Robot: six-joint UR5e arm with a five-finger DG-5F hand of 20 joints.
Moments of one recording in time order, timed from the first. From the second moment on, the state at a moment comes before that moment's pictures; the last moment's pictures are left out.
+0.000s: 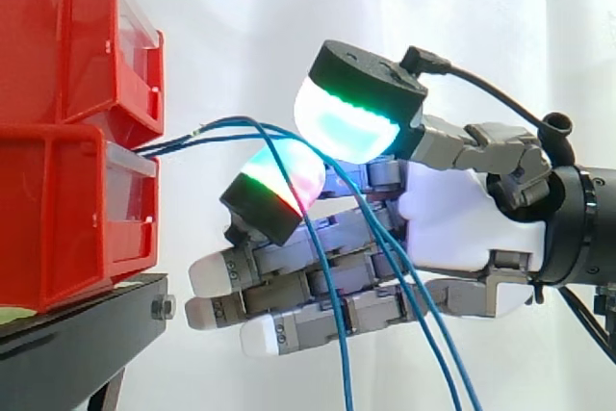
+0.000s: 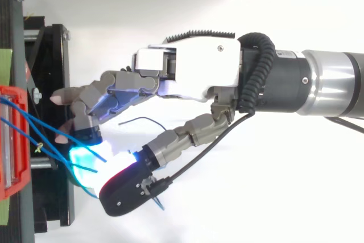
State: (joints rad) arm 0.10 -2.35 -1.17 -2.67 -1.44 -0.05
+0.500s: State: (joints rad) arm 0.10 -2.35 -1.17 -2.72 -1.45 -0.08
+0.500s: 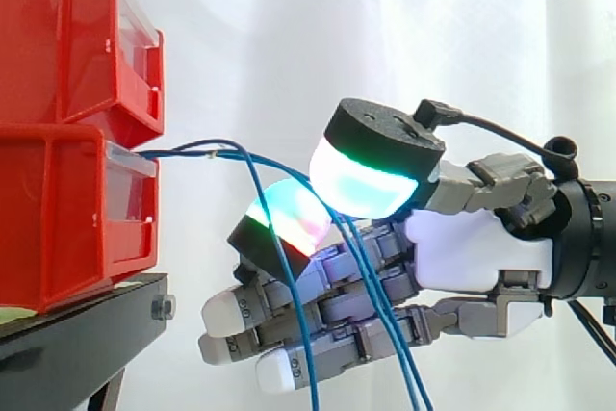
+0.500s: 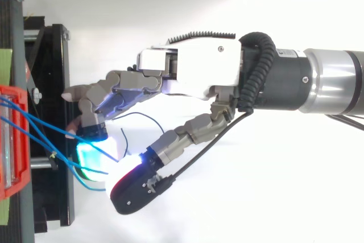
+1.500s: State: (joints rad) arm 0.10 -2.35 -1.17 -2.72 -1.45 -0.08
